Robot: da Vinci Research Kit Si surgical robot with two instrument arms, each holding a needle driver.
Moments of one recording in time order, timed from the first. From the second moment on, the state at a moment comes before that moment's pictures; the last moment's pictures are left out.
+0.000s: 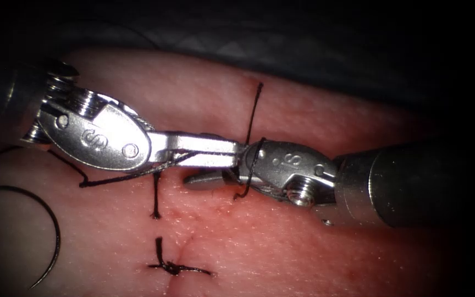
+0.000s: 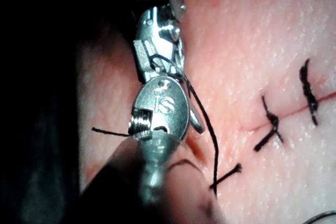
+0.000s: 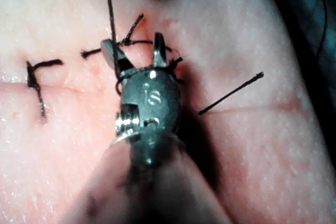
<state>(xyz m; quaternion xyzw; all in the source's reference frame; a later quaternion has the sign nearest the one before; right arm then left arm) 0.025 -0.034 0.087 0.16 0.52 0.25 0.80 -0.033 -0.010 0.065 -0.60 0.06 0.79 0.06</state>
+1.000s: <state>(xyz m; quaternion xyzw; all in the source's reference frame) 0.023 -0.034 0.086 0.18 0.67 0.20 0.69 -0.034 -0.008 0.080 -0.64 0.03 0.77 0.04</state>
